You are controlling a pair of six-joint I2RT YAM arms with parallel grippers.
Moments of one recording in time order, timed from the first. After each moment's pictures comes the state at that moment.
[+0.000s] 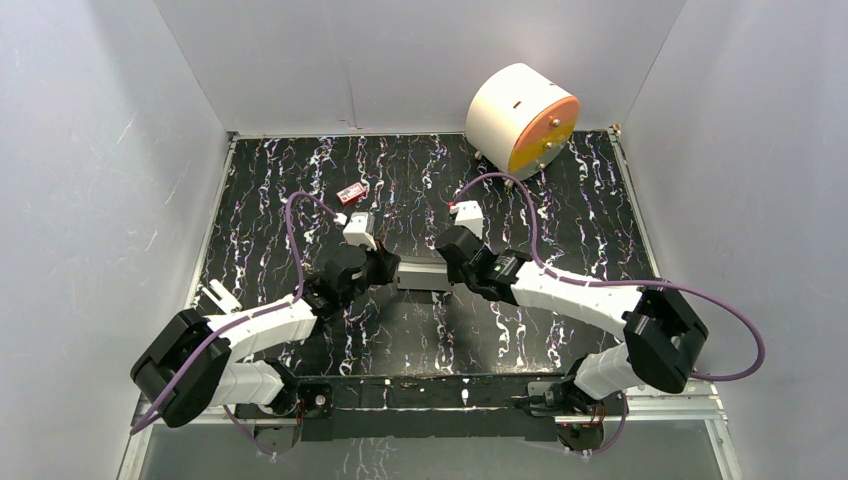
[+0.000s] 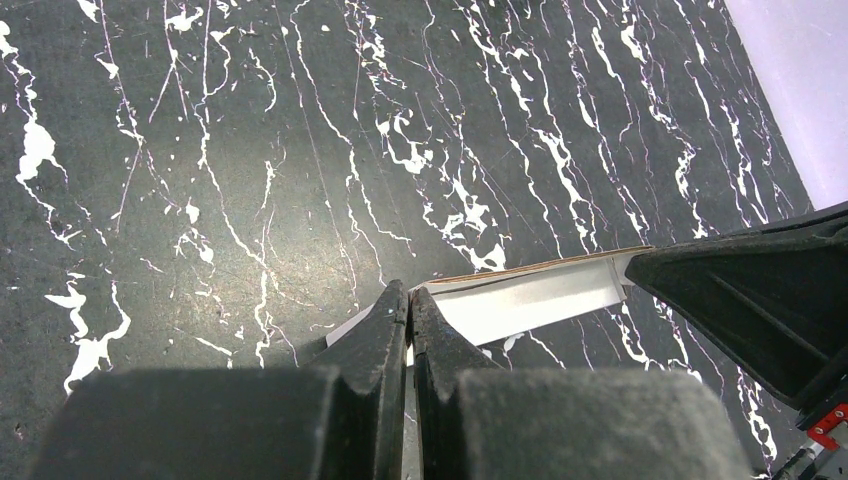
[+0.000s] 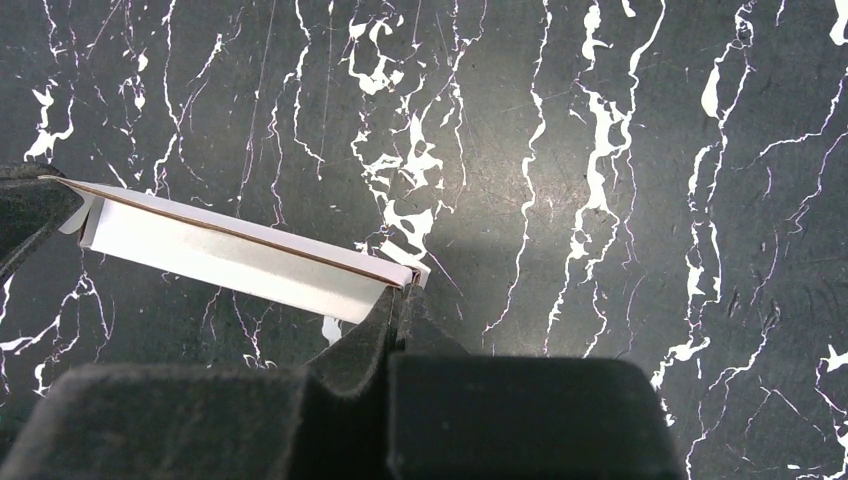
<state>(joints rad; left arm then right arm) -0.74 1.24 0.46 0.41 -0.20 -0.56 0.97 1.41 0.92 -0.33 0.49 0.57</state>
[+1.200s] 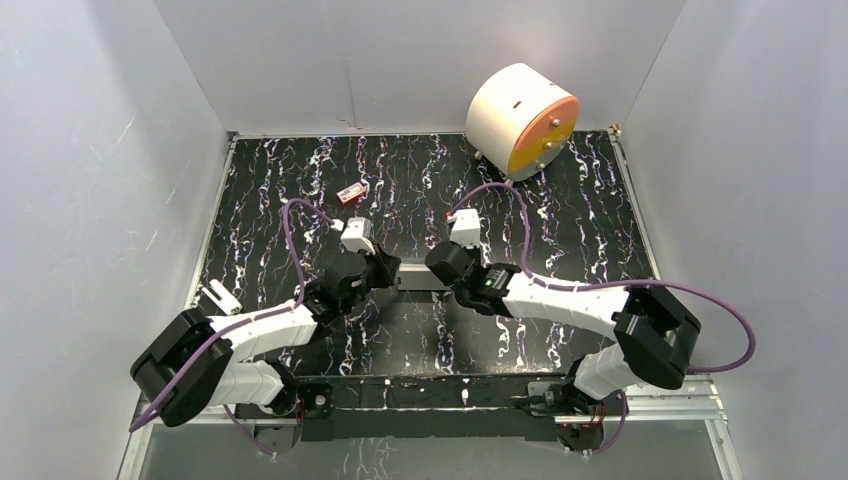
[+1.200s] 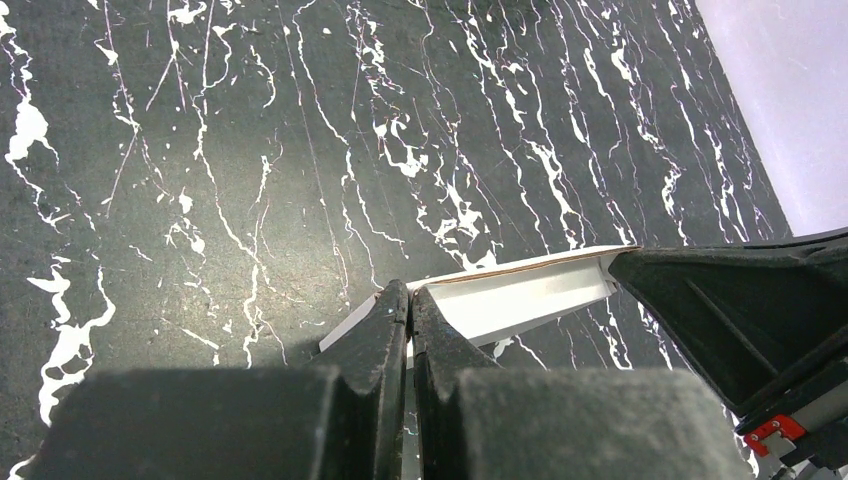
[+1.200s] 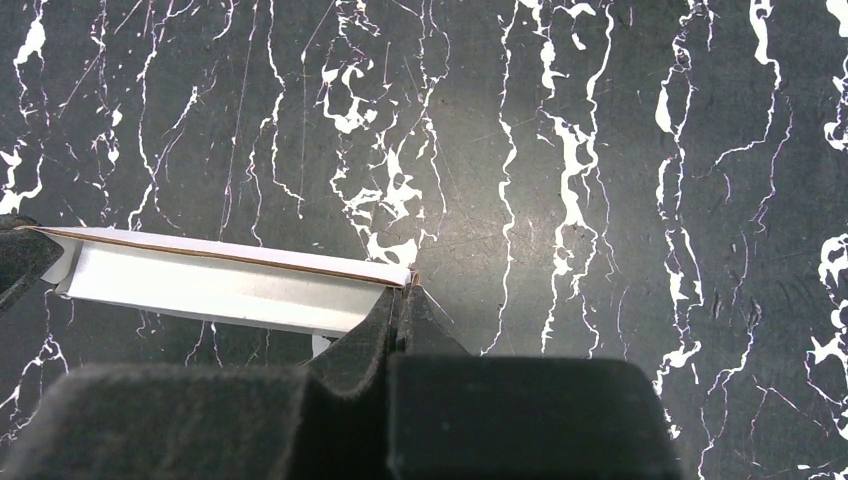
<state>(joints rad) -0.78 1.24 0.41 0.49 -0.26 -0.61 1.05 1.44 0.87 -0.23 0.70 0.63</state>
